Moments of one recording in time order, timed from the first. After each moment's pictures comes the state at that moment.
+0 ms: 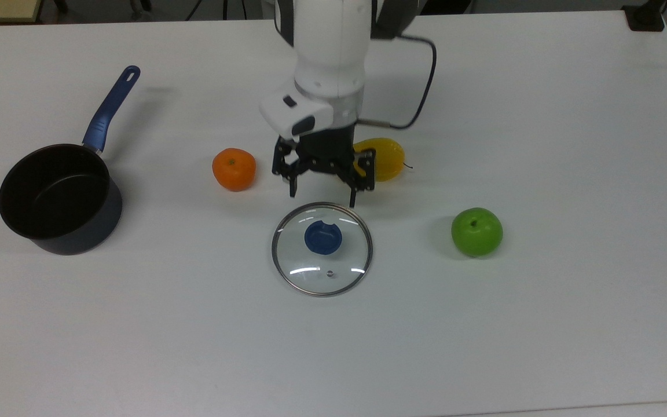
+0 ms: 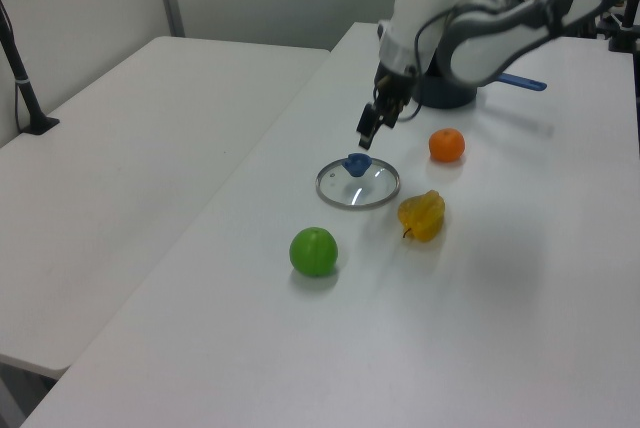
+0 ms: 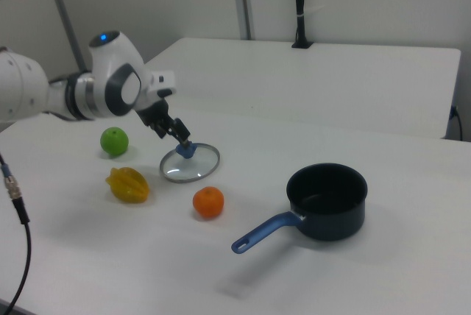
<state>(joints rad) 0.25 0.41 -0.05 -1.69 -0.12 2.42 0.42</state>
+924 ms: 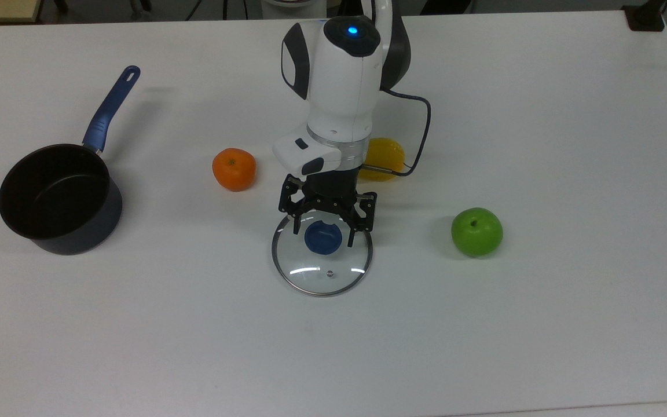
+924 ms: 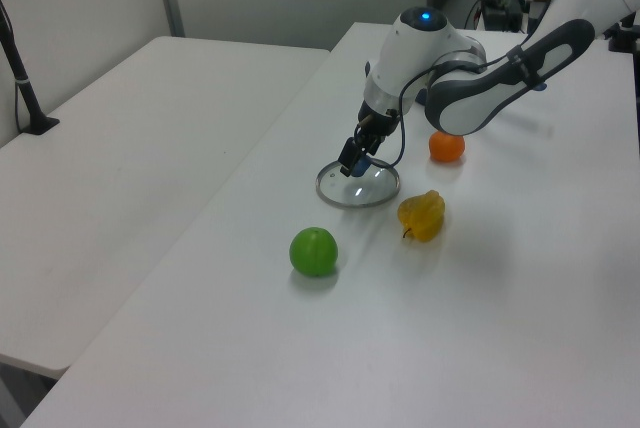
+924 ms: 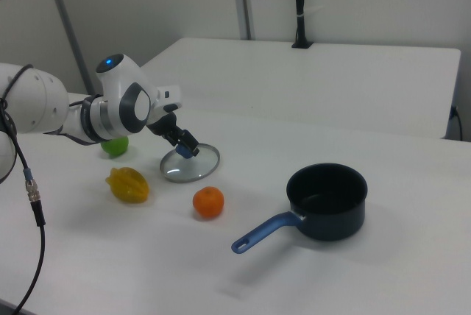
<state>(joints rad) 0.25 0.55 -0.05 -1.65 -0.26 2.59 0.57</state>
